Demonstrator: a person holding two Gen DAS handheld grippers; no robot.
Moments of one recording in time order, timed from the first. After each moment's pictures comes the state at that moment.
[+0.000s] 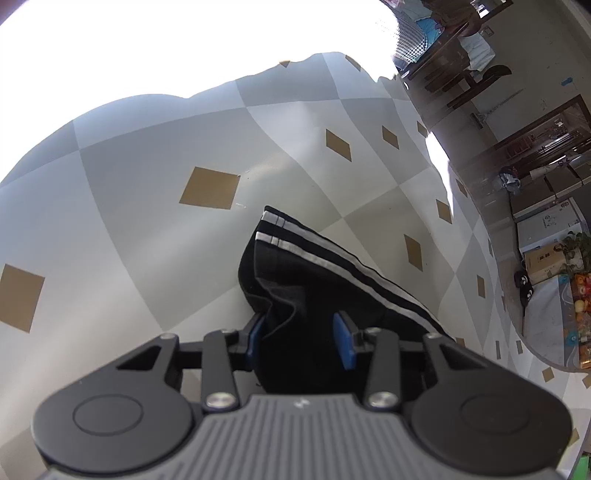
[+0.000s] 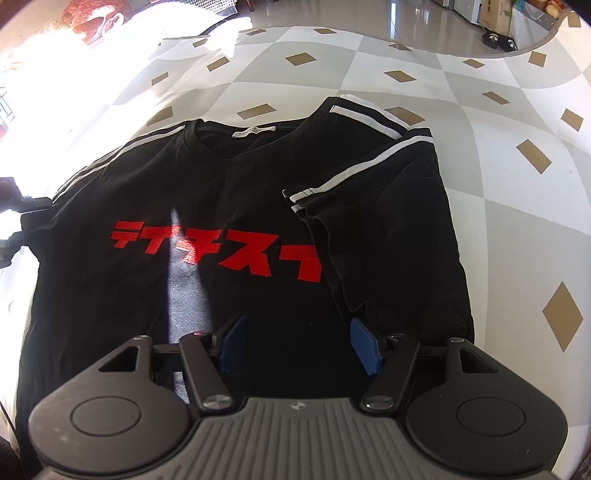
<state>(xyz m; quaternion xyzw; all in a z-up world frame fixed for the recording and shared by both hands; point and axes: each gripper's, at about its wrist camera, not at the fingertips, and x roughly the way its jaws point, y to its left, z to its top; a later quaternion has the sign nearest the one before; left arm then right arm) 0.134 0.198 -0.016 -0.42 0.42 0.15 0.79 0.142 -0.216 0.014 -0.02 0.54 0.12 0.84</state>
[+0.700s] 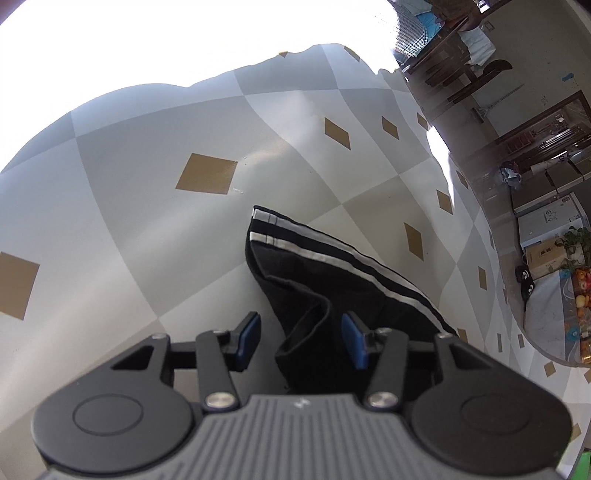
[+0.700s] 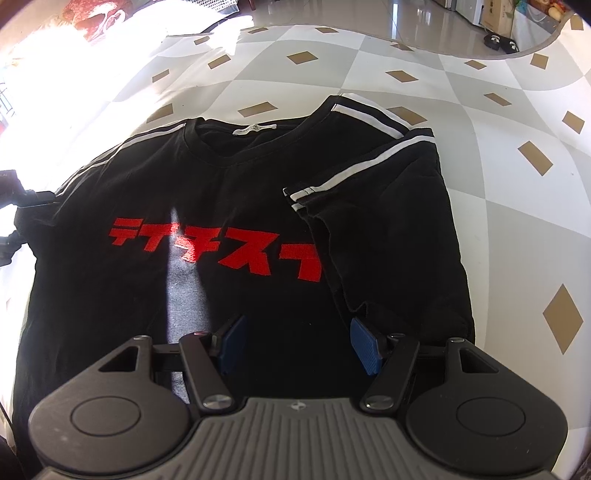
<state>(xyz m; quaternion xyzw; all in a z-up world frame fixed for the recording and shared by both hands) 0.143 0.192 -0.024 -0.42 0.42 0.15 0.79 0.140 -0.214 0.012 -0.02 0.54 0.12 0.84</state>
